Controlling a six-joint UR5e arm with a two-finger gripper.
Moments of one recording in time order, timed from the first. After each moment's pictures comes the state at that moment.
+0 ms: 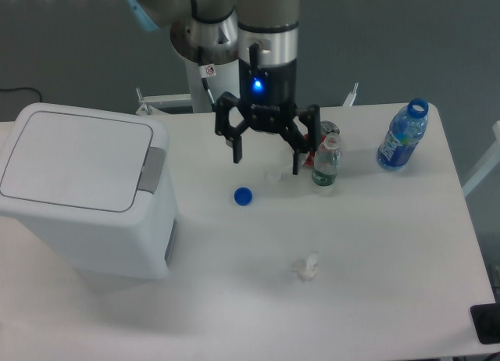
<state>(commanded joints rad) 2.52 -1.66 -1.62 -1.01 1.37 0.82</state>
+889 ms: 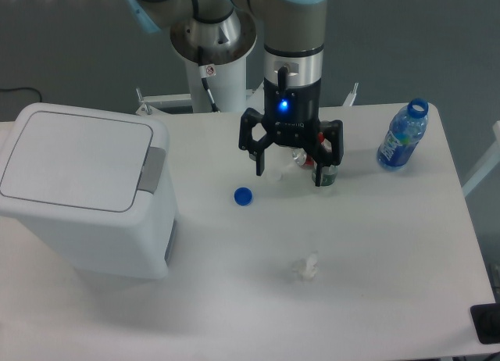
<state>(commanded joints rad) 2.53 -1.68 -1.62 -1.00 1.37 0.74</state>
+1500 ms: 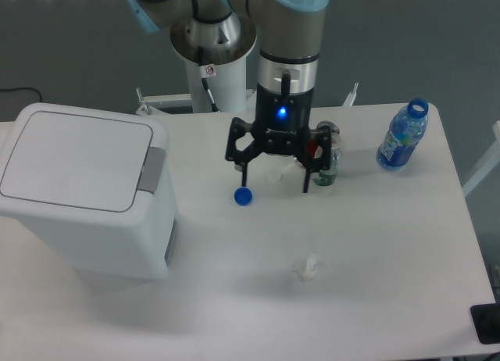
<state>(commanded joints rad) 2.49 -1.66 -1.62 -1.00 1.18 0.47</state>
